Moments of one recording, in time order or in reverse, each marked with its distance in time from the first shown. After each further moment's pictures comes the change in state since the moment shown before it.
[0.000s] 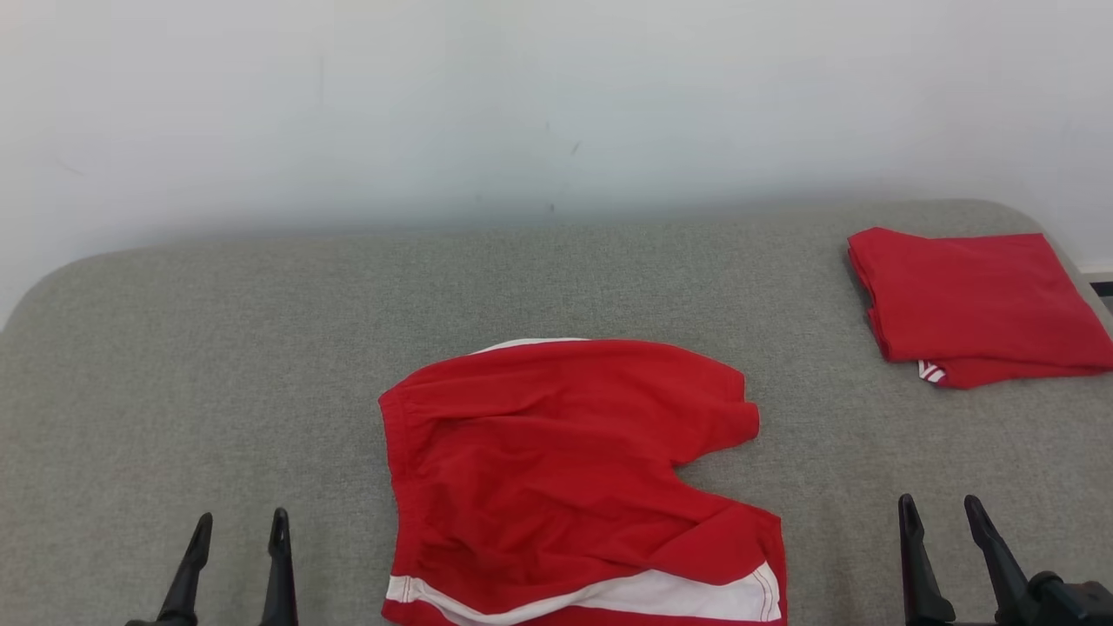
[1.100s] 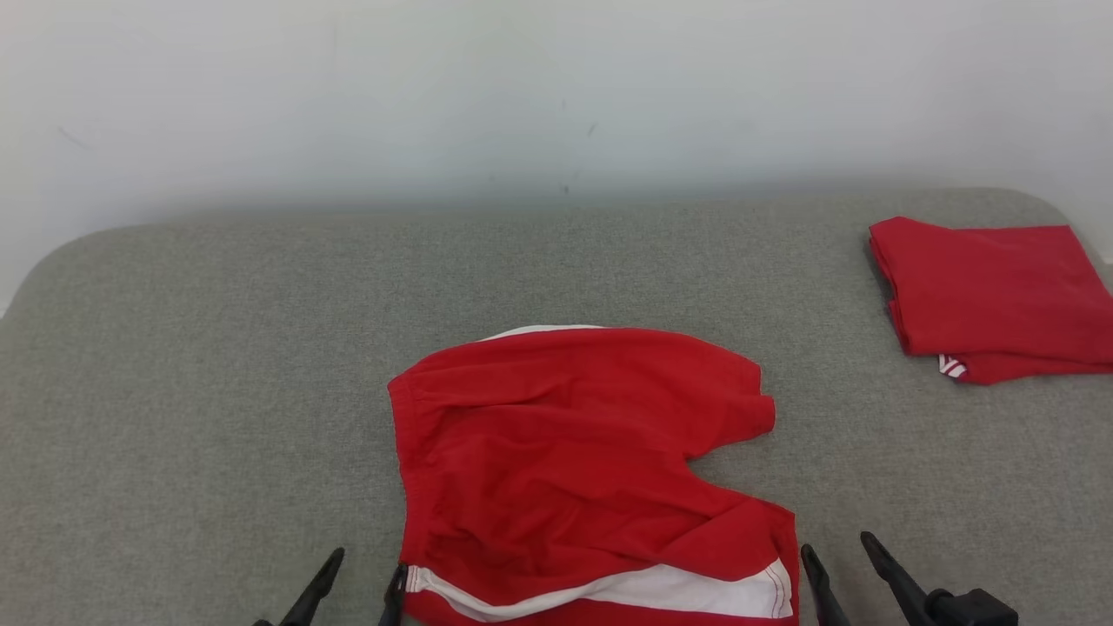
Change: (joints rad) left arm -0.036 -0.008 -0.129 0.156 0.049 -0.180 0.001; right arm -0.025 -0.074 0.234 0.098 0.017 0.000 0.007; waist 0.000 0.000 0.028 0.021
